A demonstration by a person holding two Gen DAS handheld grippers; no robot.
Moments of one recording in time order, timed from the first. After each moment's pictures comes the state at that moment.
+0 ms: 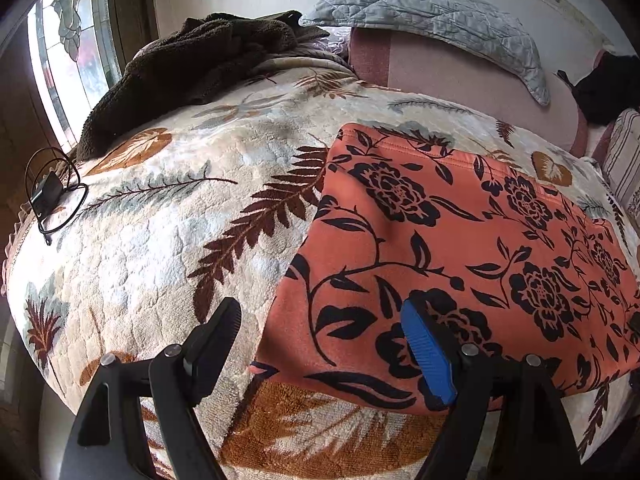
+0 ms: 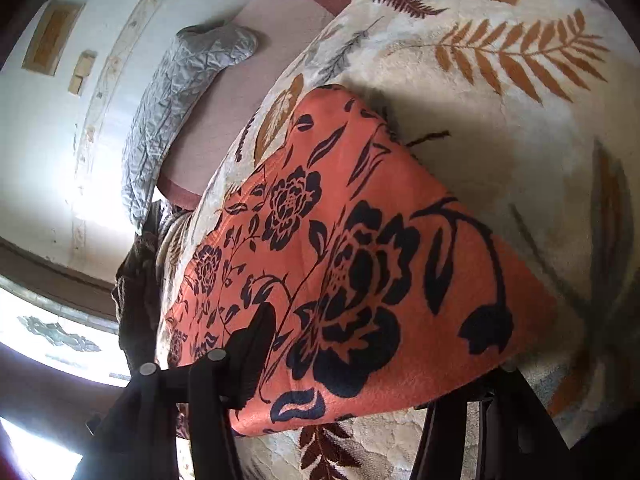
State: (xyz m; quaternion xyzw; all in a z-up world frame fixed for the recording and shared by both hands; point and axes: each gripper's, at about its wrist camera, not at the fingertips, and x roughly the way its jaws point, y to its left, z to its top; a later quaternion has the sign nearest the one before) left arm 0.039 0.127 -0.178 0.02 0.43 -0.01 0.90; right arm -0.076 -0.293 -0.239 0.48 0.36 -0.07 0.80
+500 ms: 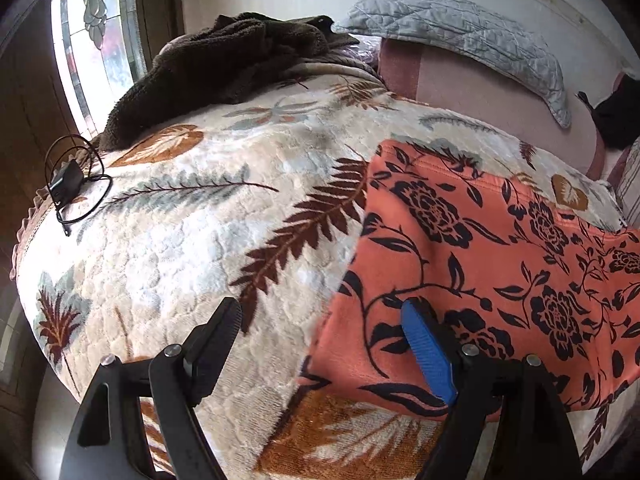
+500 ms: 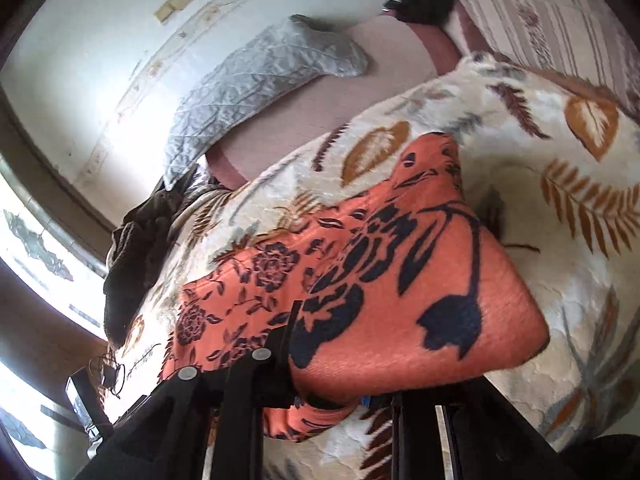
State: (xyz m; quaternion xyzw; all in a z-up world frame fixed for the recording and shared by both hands) left arm 0.042 0.161 -0.163 0.00 0.42 0.03 0.91; right arm -0.048 -0.225 -0.130 0.32 0.34 -0.04 0.88
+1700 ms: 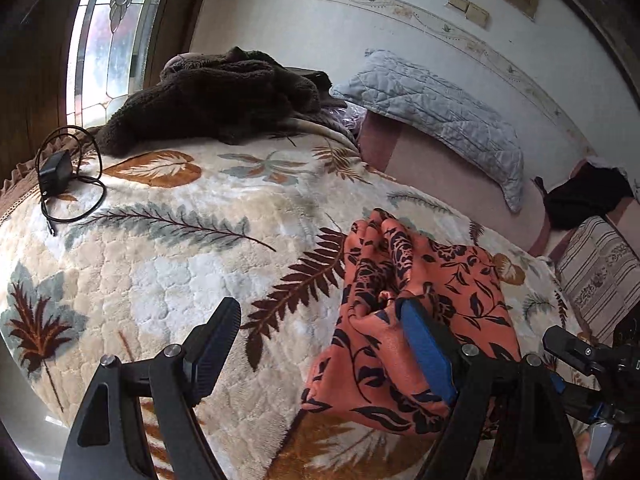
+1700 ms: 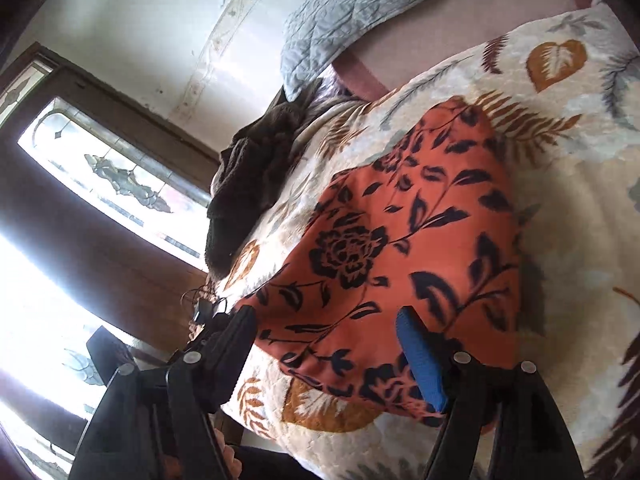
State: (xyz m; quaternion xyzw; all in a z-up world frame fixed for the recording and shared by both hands) left arm 0.022 0.206 -0.124 -0.13 0.33 -0.07 0.93; right arm 0.006 -0.113 -0.157 0.37 0.36 0.18 0.84
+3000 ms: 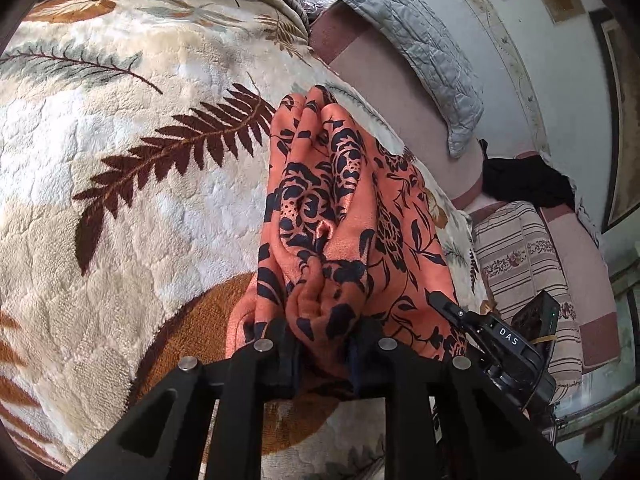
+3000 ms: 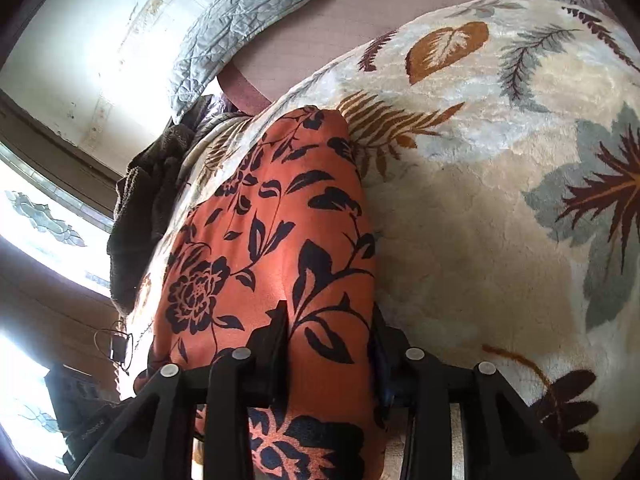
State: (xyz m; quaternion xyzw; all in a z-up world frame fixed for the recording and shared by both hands) left arm 0.056 0.175 -0.190 -0.26 0.48 -0.22 0.80; right arm 0.040 -0.173 -0.210 0.36 0.43 0.04 0.83
